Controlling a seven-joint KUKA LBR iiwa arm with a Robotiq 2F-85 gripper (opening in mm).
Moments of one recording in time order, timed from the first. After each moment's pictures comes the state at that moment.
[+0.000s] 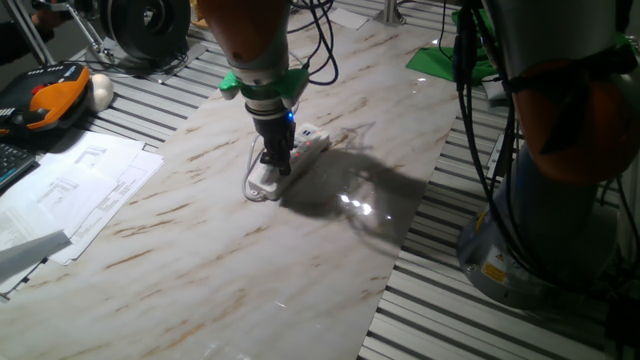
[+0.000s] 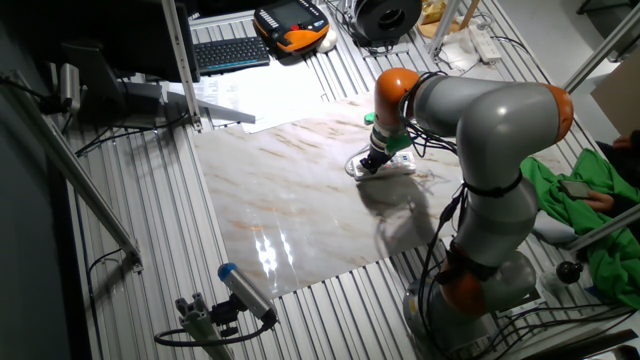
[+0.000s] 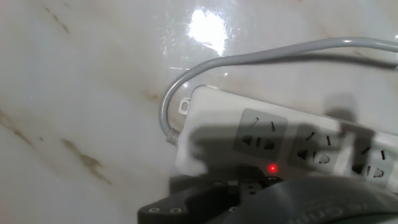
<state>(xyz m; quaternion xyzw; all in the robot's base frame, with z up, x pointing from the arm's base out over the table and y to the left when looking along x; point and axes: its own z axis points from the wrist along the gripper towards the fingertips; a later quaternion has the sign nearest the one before) 0.471 0.017 0.062 0.07 -1.00 0.00 0.06</state>
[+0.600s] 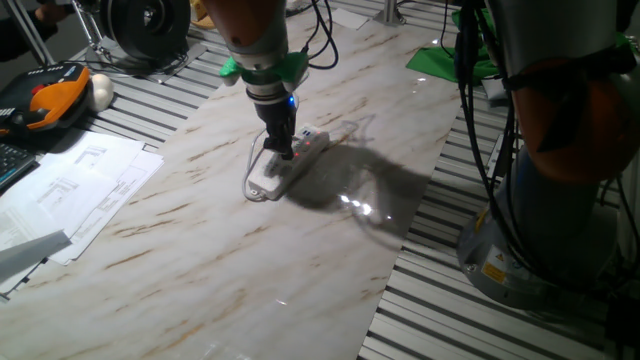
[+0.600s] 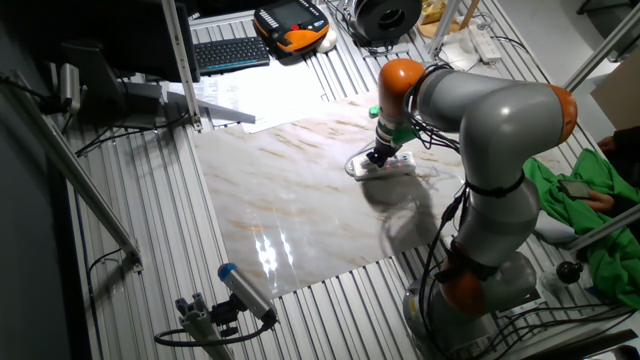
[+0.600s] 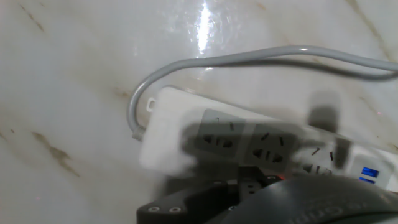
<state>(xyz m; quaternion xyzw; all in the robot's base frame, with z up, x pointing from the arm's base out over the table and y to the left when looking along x) 0.475 -0.014 0.064 0.09 -0.99 0.01 0.05</state>
